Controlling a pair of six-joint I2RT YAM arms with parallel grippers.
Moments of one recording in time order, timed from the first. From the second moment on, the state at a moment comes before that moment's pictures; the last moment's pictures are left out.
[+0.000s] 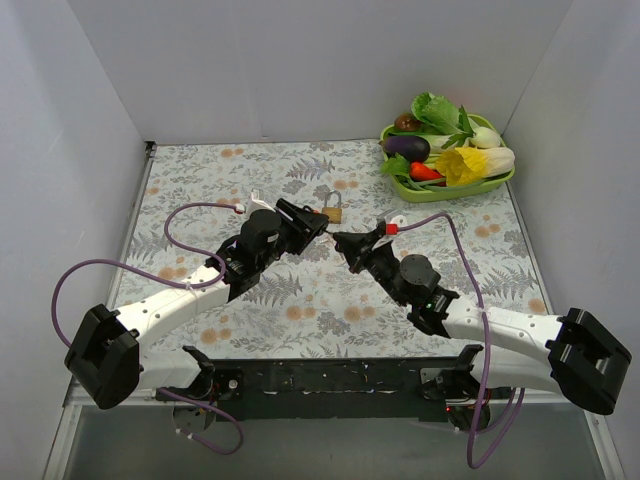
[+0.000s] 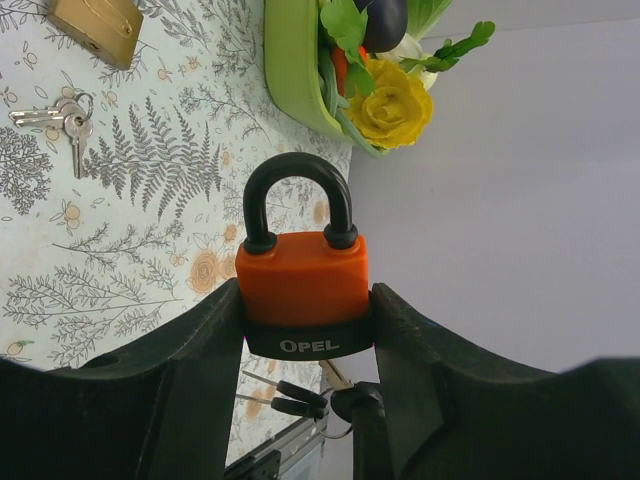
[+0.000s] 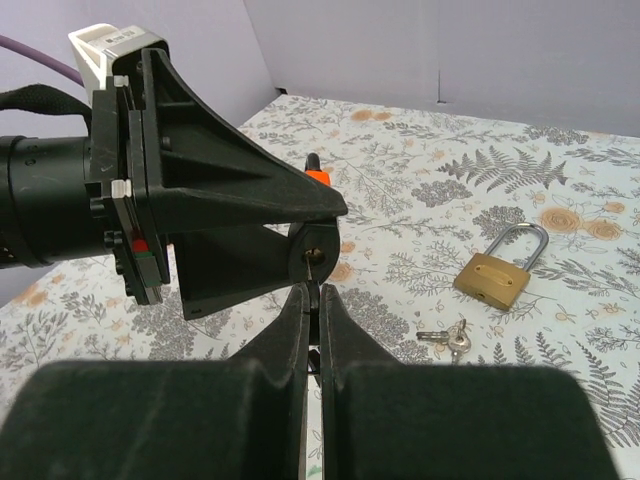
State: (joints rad) left arm -0.73 1.23 0.79 0.13 -0.16 -1.36; right arm 0.98 1.12 0.48 0.75 0.29 0.23
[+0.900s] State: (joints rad) left arm -0.72 1.23 0.79 0.16 -0.17 -1.36; right arm 0.98 1.20 0.49 0.88 0.35 0.20
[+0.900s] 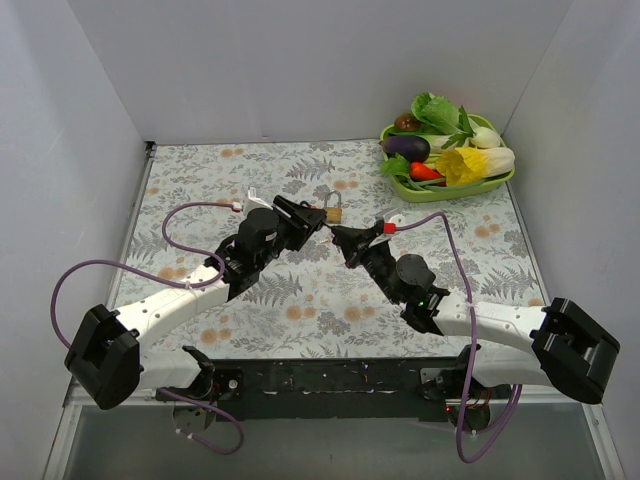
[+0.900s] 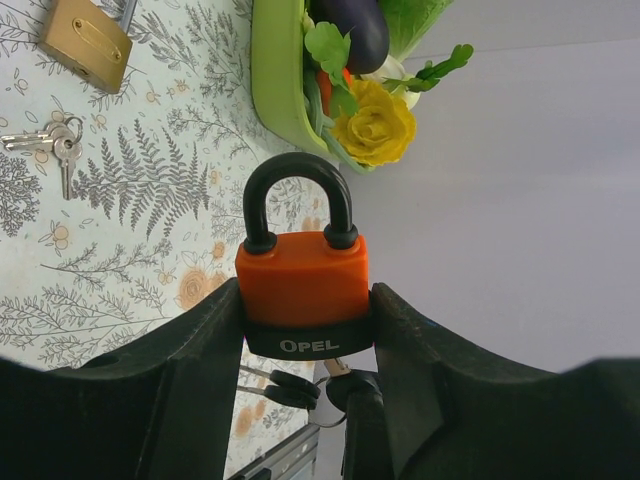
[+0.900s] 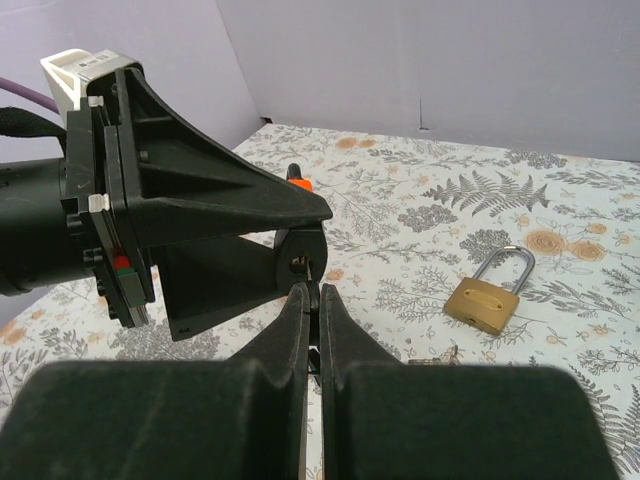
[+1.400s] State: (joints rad) left arm -0.72 1.23 0.79 0.19 -0.17 -1.36; right arm 0.98 1.21 0.49 0.94 0.35 0.20
